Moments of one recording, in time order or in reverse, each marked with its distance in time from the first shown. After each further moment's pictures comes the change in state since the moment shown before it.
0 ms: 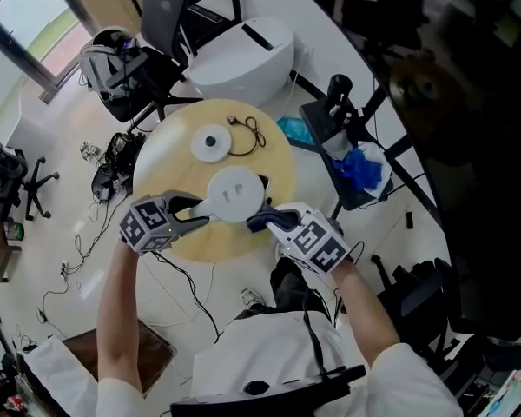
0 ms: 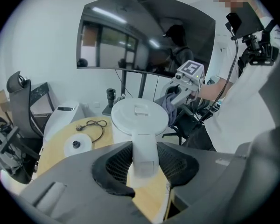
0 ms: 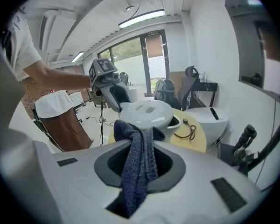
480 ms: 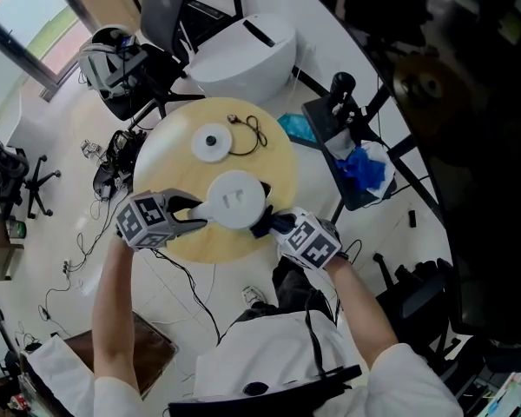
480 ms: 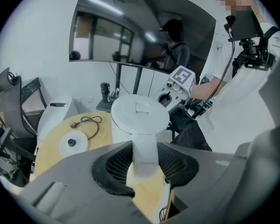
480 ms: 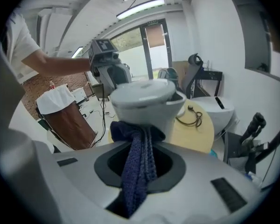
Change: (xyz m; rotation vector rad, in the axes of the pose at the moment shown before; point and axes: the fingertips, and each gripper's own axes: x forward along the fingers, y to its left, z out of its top) left arm 0.001 0.002 -0.002 0.016 0.086 -0.082; right arm 0.038 -0.006 -0.048 0.022 0.108 0.054
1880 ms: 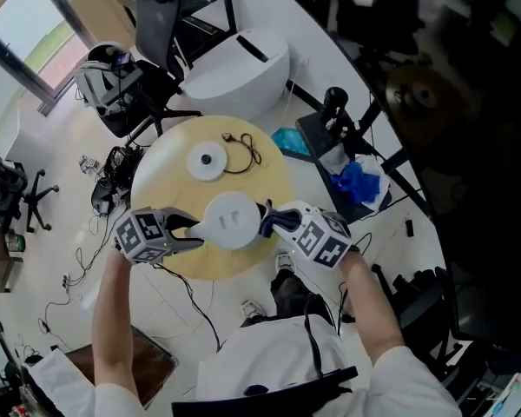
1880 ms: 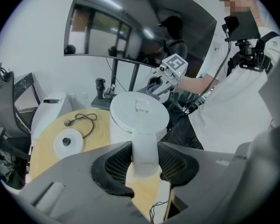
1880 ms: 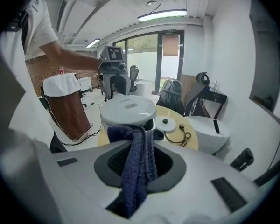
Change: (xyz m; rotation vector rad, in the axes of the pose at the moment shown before) left arm 0.004 -0.005 0.001 -0.006 0.045 -0.079; right arm -0.039 -0.039 0.042 -0.245 -0.063 -0.021
